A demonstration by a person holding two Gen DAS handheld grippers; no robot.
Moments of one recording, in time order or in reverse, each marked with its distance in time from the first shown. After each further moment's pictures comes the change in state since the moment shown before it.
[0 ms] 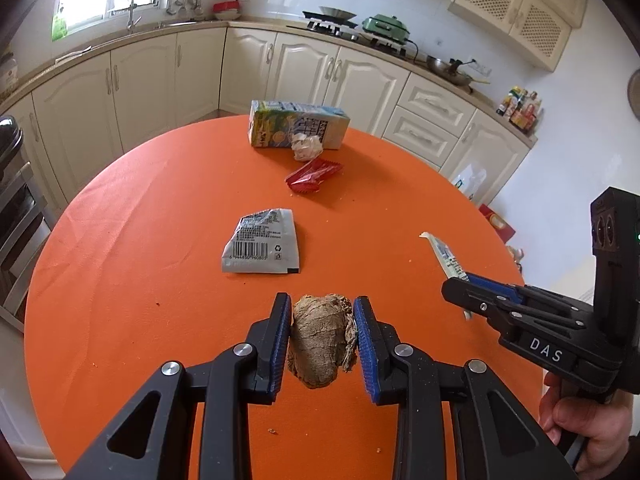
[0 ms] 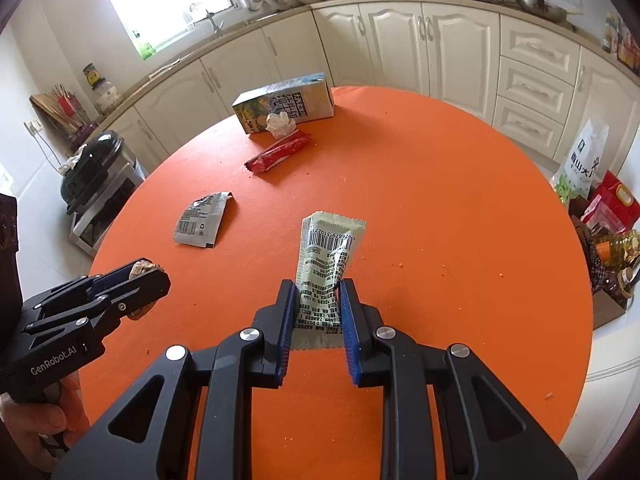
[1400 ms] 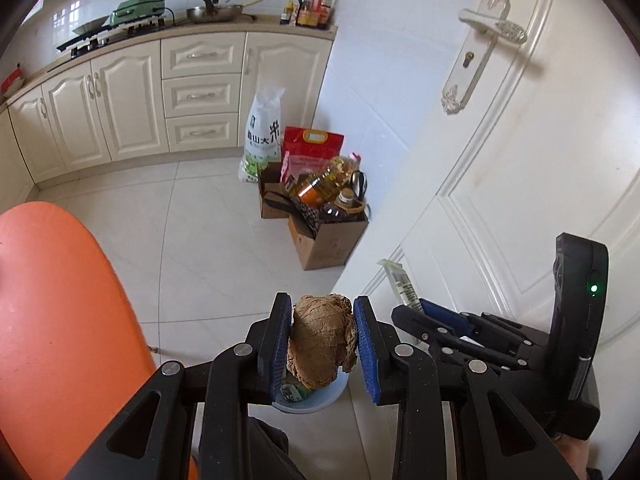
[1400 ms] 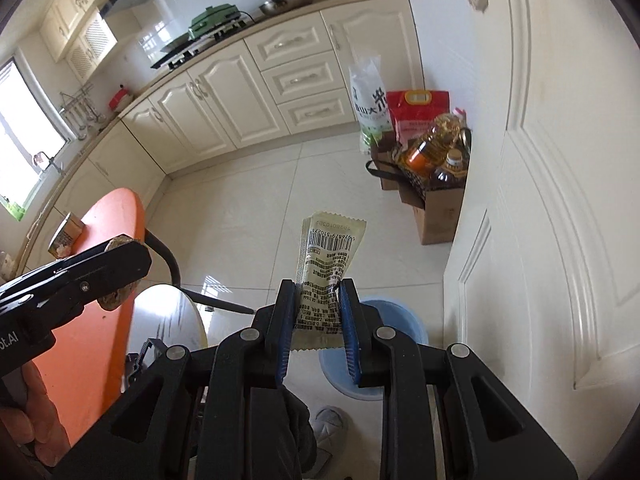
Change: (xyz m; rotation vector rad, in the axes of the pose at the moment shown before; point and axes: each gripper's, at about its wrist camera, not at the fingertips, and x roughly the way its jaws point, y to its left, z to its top) left arm 0.121 -0.381 -0.021 0.512 0.215 -0.371; right arm -0.181 -0.312 -0.154 0.564 -0.175 -0.339
